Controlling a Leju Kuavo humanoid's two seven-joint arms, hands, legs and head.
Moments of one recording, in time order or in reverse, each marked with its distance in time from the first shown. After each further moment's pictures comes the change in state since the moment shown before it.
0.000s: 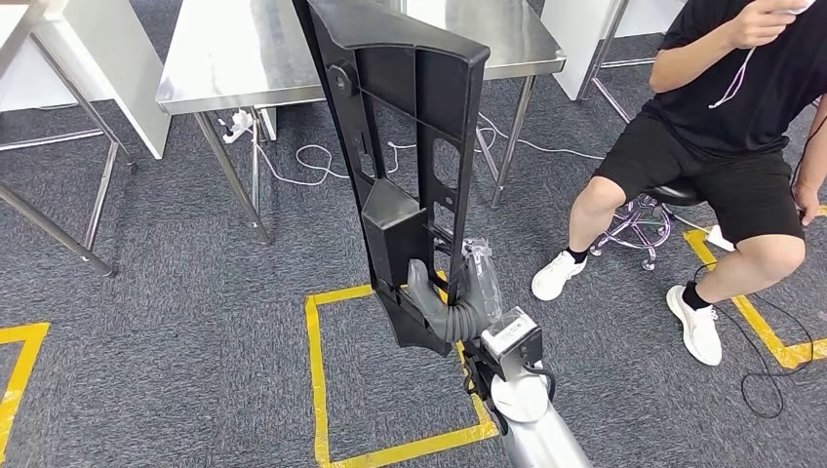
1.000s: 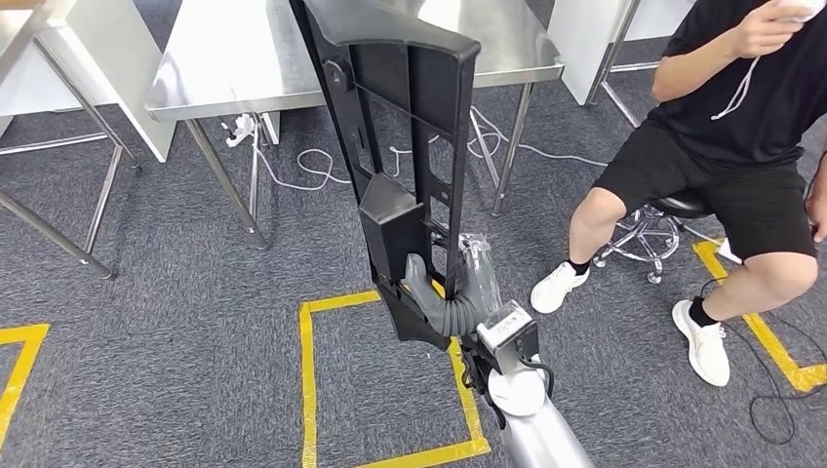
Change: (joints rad) left arm 0.009 0.010 0.000 -0.001 -0.005 0.004 -0.004; right arm -0.024 0.002 0.011 0.027 -0.001 -0.013 -0.001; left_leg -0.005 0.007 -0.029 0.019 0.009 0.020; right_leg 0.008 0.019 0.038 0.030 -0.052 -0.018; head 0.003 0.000
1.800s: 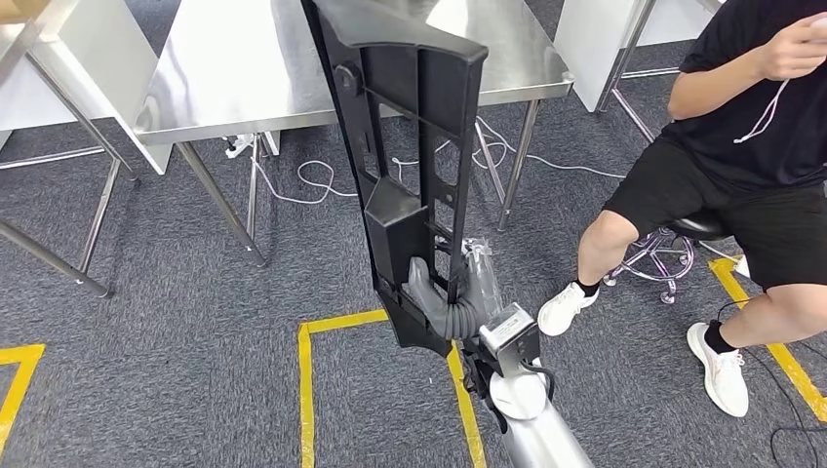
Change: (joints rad) left arm 0.003 -0.006 -0.017 0.000 -0.033 0.011 0.015; right arm 0.016 -0.008 0.000 0.002 -0.002 -0.003 -0.001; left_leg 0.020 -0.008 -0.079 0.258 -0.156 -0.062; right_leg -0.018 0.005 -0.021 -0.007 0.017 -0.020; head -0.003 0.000
